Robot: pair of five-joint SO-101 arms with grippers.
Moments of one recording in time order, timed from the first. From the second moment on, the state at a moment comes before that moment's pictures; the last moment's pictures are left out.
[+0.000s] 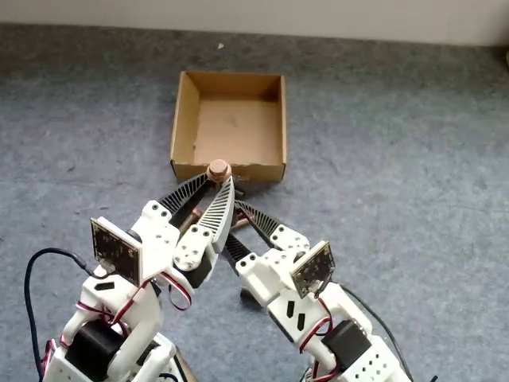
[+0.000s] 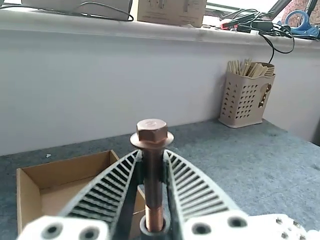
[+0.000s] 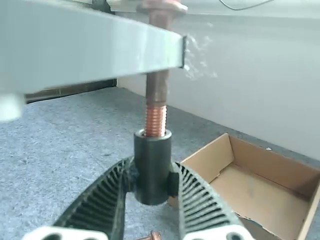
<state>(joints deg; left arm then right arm) 27.0 -96.8 67.8 37.0 10.9 -46.3 -103.5 95.9 13.4 4.7</state>
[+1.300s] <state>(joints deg) -5.1 -97.5 61.3 67.3 8.3 -38.2 -103.5 95.9 24.5 -3.5</state>
